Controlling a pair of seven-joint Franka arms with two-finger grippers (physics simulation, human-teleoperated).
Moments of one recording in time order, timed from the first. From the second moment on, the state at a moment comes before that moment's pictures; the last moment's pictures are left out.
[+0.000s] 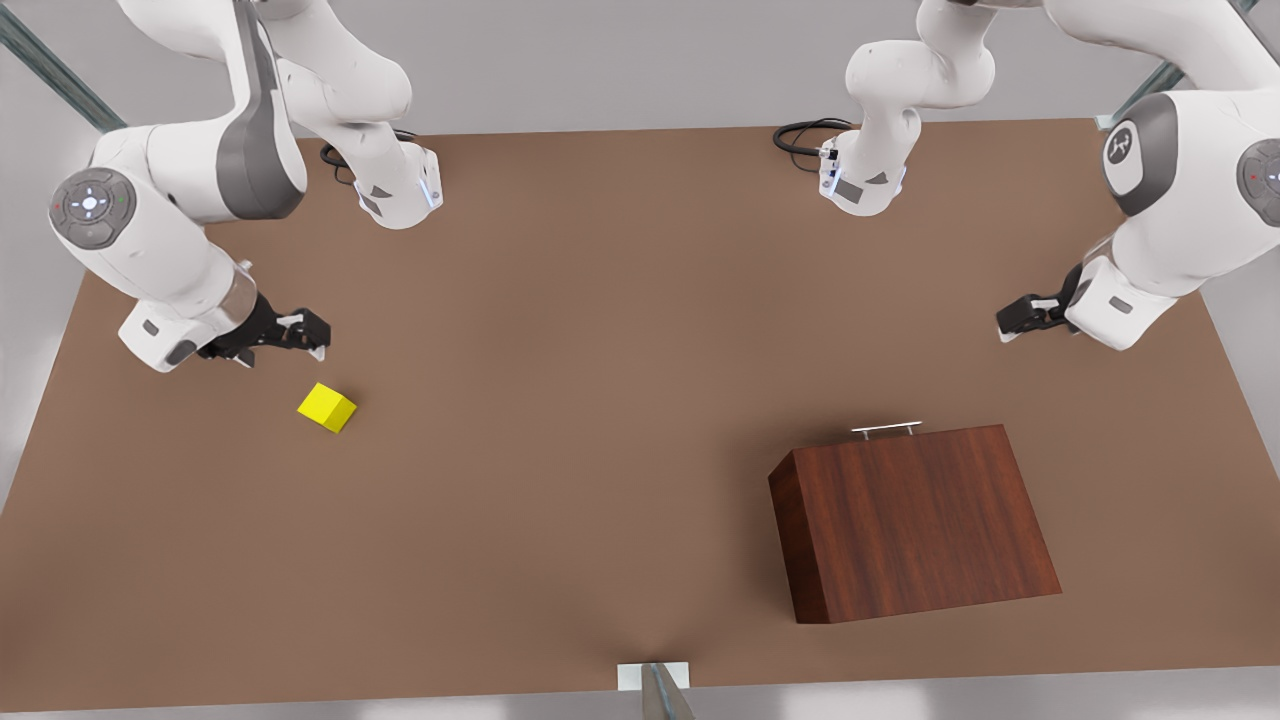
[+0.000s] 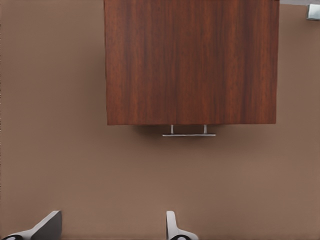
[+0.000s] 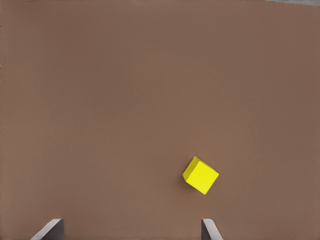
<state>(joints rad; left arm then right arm) -0.08 0.13 0.06 -1.43 0.00 1.46 -0.11 -0.04 0.04 0.16 -1.63 -0.03 1.66 0.07</state>
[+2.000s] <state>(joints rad) -0.13 0.09 -0.04 -2.43 -0.02 2.88 -1.66 -0.27 0.32 0.17 -2.08 0.04 2.17 0.33</state>
